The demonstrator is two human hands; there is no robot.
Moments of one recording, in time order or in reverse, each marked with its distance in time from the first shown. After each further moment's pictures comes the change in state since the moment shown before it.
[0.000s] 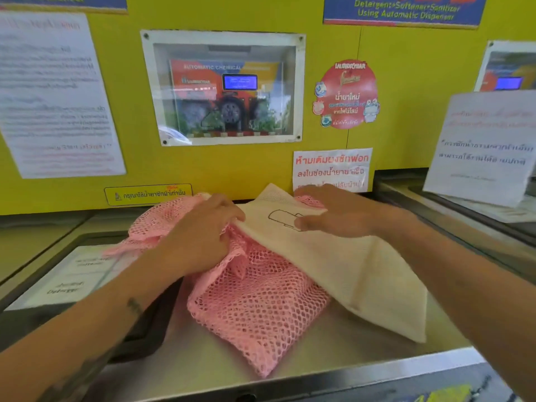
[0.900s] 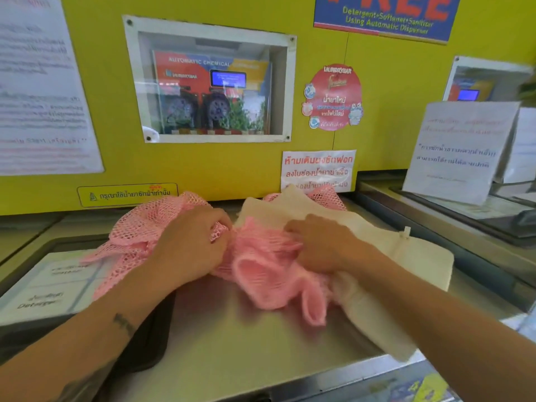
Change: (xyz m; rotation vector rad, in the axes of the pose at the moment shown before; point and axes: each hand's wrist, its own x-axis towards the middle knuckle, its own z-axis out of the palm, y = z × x) left_hand -0.007 -0.007 0.004 -0.159 0.118 -0.039; right_hand 0.006 -0.013 0.065 -0.298 0.100 0.151
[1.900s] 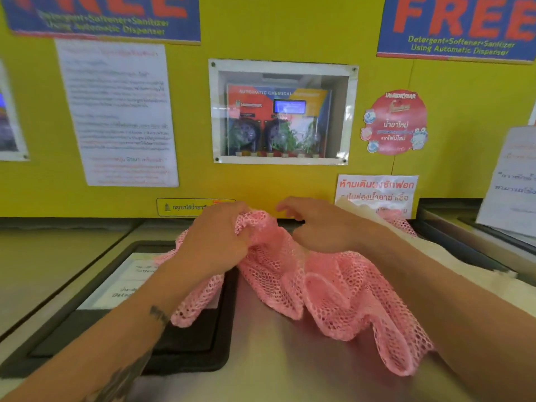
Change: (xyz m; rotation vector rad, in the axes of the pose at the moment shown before) left_hand -0.006 -0.013 -0.054 0.055 0.117 -0.184; right_hand 0.028 -0.088 -0.063 0.384 -0.051 -0.340
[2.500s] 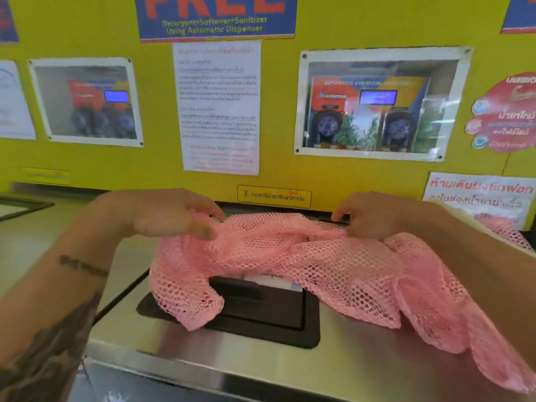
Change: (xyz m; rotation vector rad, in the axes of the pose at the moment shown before) left_hand -0.049 -0.086 -0.169 0.208 -0.571 -0.392; right_hand 0.062 -0.027 0.021 -0.359 -0.136 -0.022
